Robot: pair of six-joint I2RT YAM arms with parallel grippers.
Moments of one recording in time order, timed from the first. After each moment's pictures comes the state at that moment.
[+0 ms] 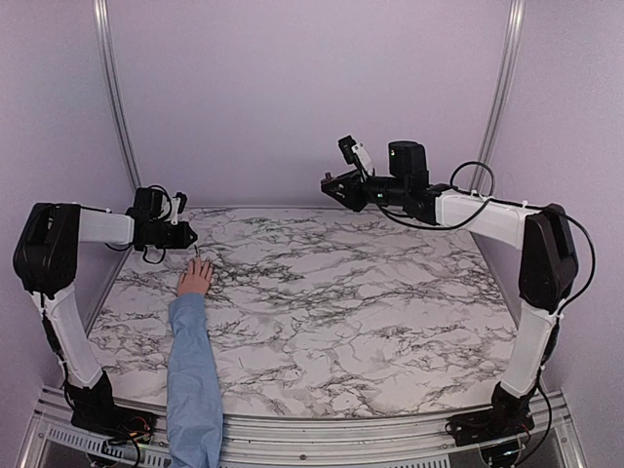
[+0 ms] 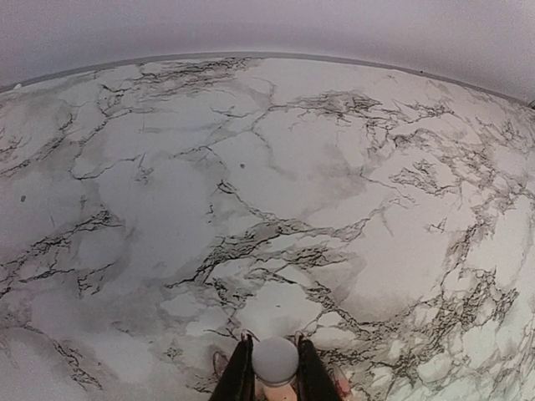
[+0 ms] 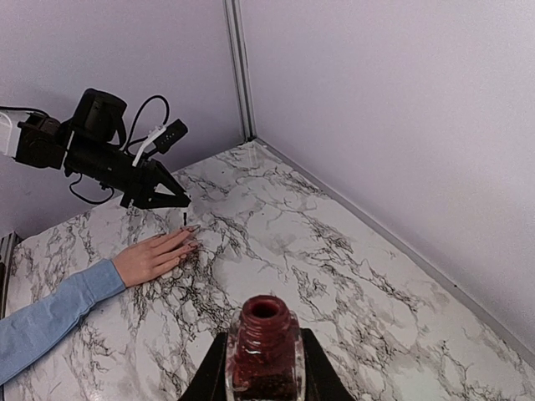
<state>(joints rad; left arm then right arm) -0.09 1.89 1.18 -0.02 0.28 -0.08 0.50 1.88 1.54 0.09 -0.55 -0.02</state>
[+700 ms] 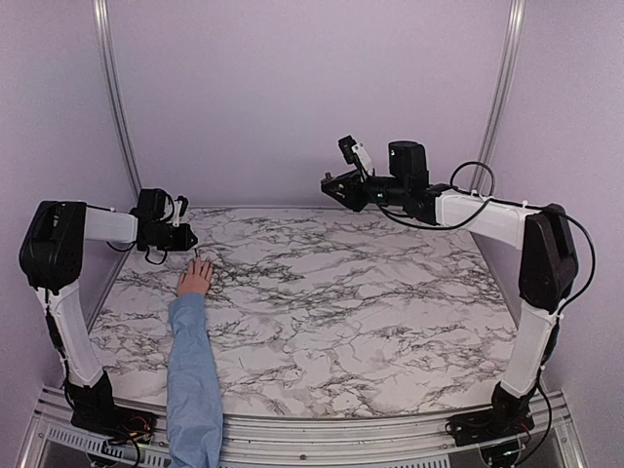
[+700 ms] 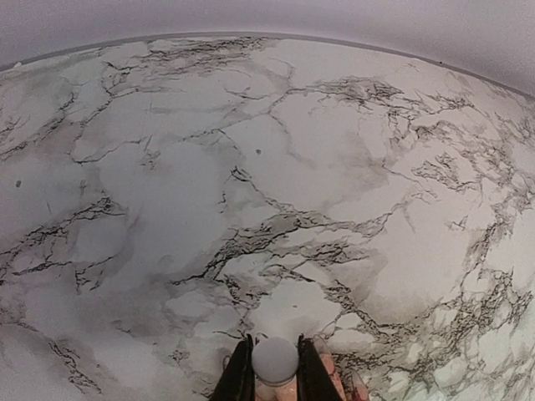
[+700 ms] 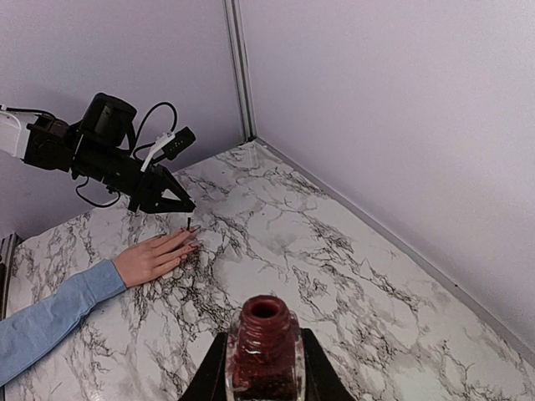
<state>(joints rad) -0.09 1.94 1.22 -0.05 0.25 -0.09 0.50 1.88 1.54 0.09 -0.55 -0.02</state>
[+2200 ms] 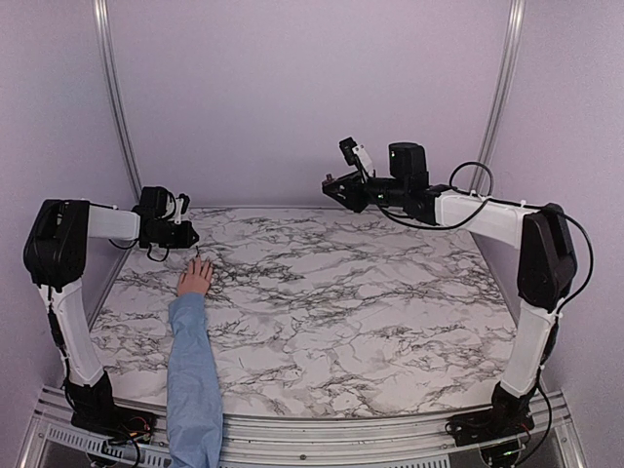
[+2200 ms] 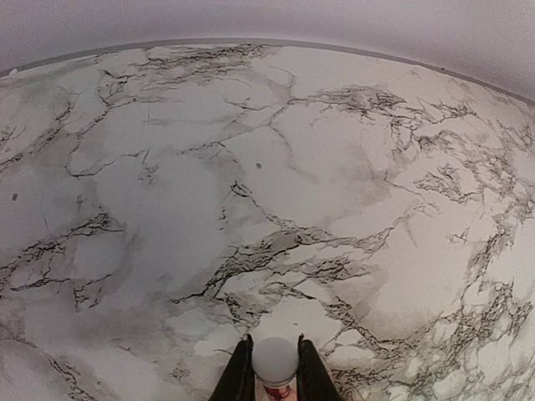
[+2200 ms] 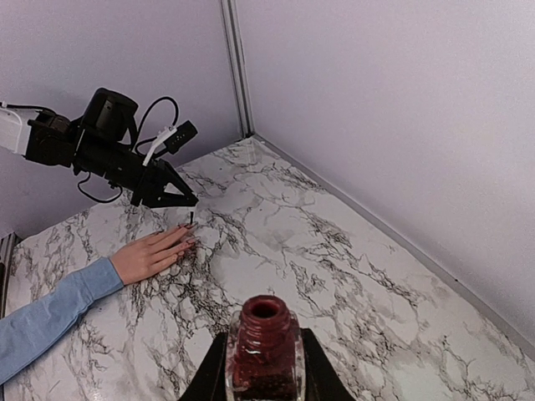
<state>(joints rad) -0.10 1.97 1.27 -0.06 0.25 -0.10 0.49 1.89 1.54 0.09 -0.56 -0.02</state>
